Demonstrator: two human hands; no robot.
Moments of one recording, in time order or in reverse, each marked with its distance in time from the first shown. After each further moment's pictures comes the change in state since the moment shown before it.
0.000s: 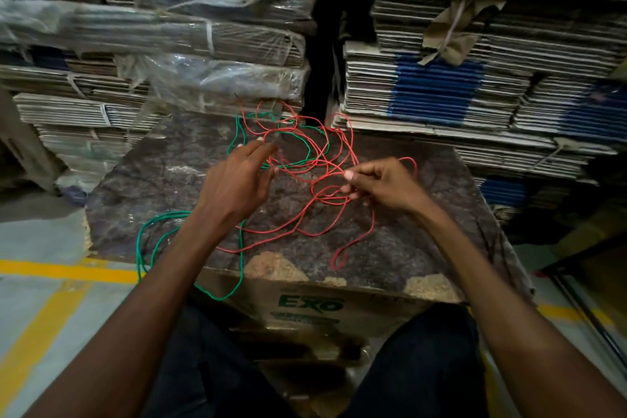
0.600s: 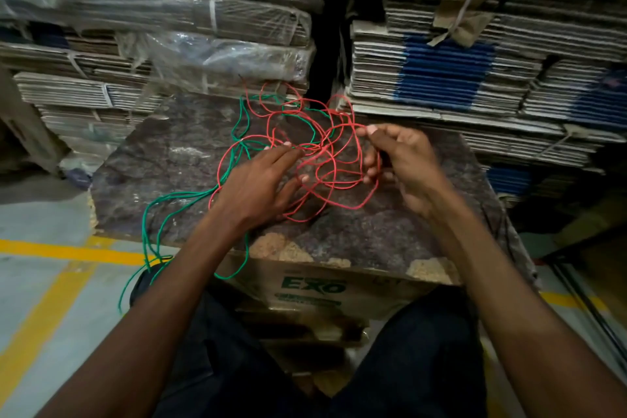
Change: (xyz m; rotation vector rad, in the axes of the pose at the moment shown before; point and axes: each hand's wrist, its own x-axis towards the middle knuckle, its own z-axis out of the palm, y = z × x) left_hand -0.026 0.020 0.010 -0.037 -0.072 0.108; right_hand -0.031 -0.038 0.010 0.405 0.175 -0.004
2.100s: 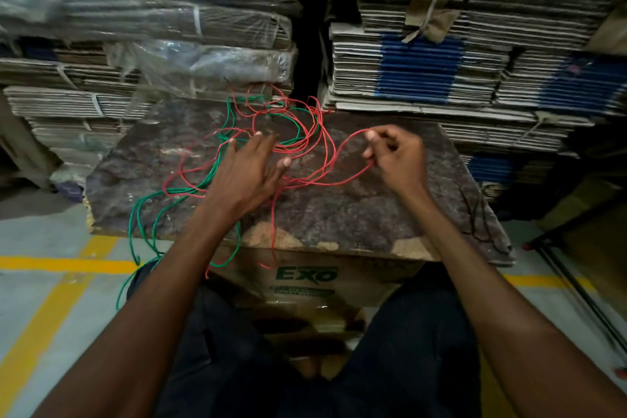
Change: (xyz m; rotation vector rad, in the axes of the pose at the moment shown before) left_hand 0.003 0.003 0.001 0.038 -0.107 -0.137; right_hand 0.004 0.049 -0.034 -0.412 0.317 -0.409
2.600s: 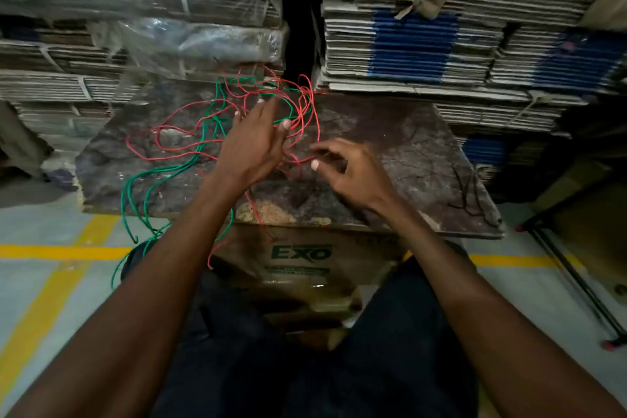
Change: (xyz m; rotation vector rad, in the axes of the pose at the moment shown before) left_hand 0.015 0.025 0.001 -0.112 0.008 -0.029; right_hand -0.049 -0.009 0.024 -0.264 -0.329 -0.281
